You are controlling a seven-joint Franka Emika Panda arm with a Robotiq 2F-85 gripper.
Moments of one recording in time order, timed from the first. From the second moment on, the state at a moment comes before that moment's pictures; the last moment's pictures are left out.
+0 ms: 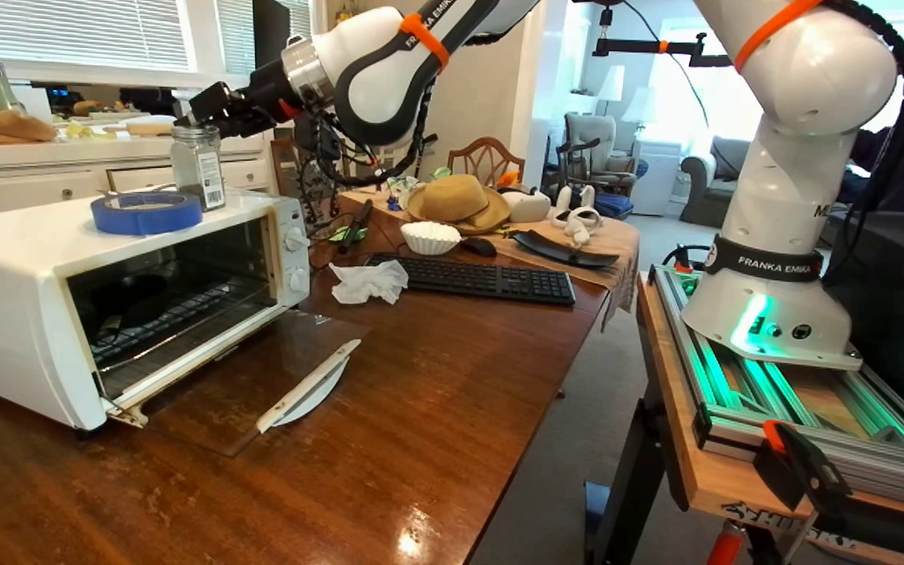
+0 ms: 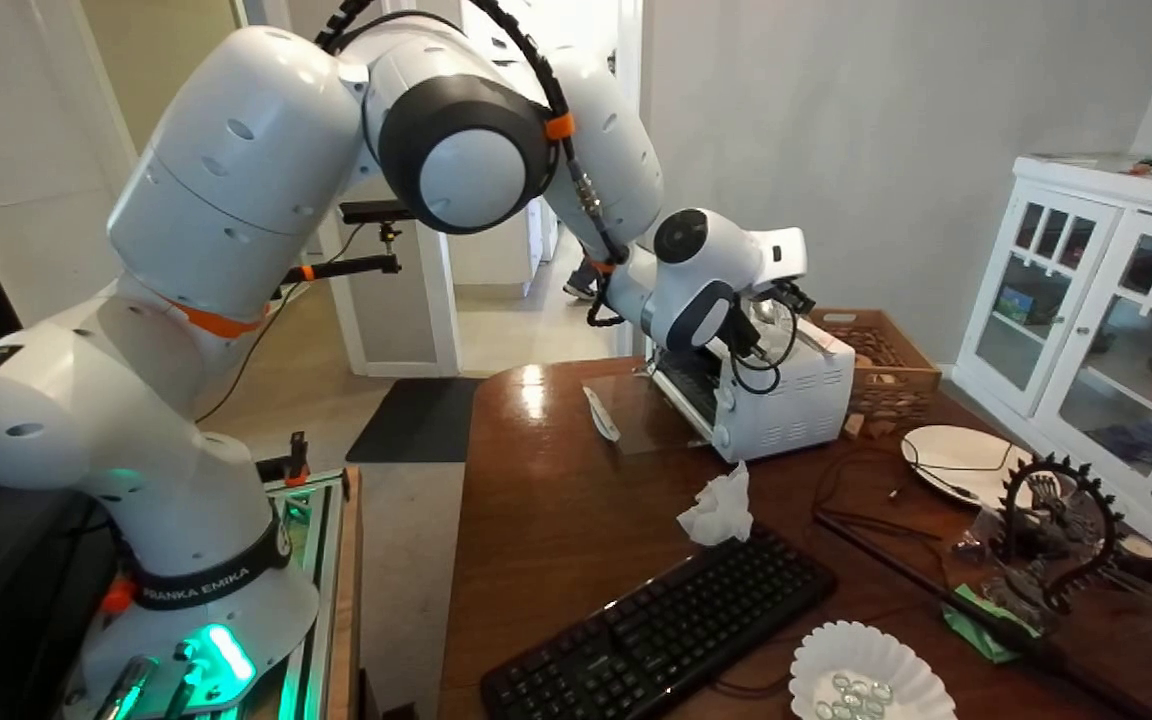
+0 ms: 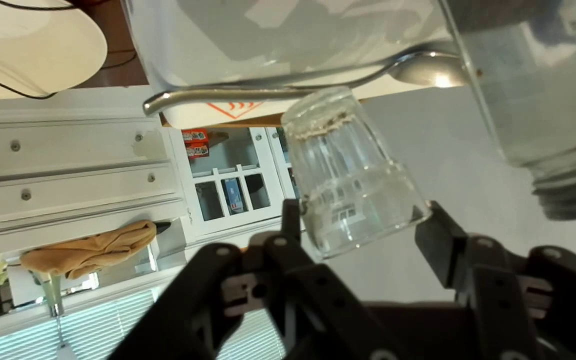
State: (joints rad) arm -0.31 0.74 0.53 -1.84 -0.28 3.56 0.09
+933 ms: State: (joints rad) arm -0.33 0.74 0.54 -1.89 -0.28 3.57 0.10
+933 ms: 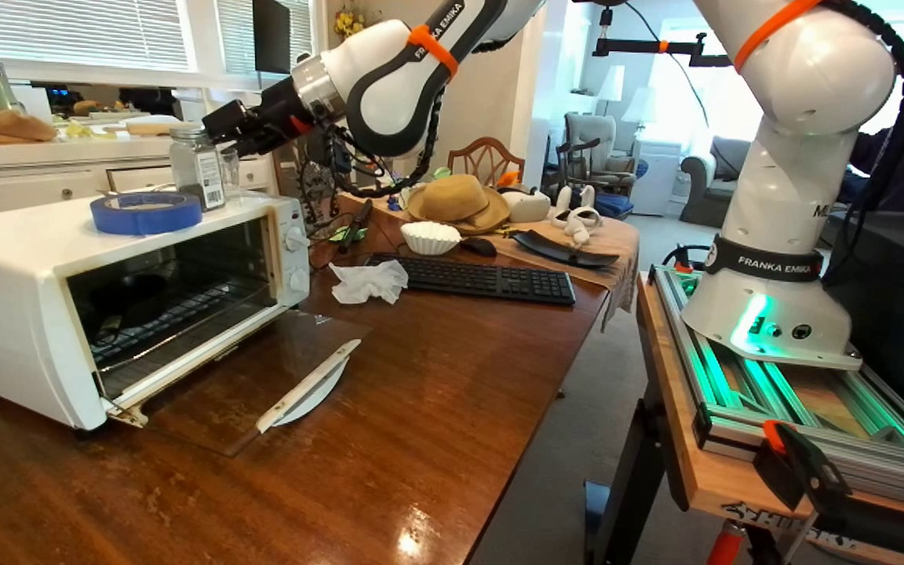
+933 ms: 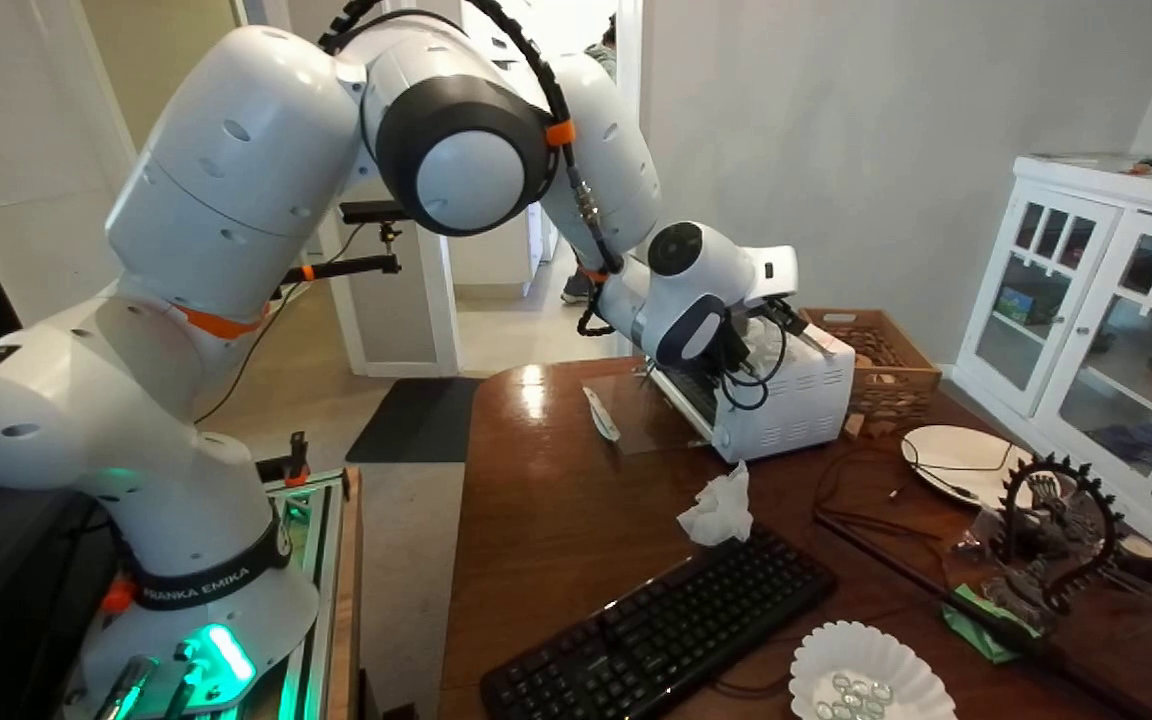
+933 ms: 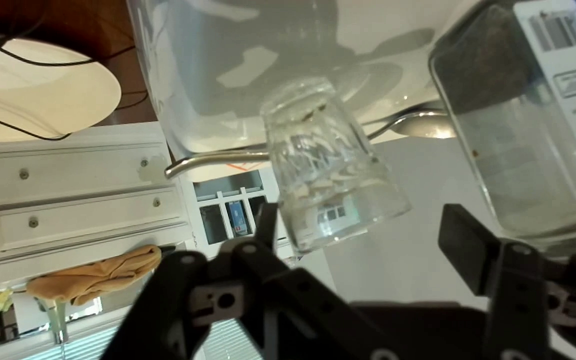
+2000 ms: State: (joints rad) arm -0.37 0.57 0.53 -1.98 -0.29 3.56 0.08
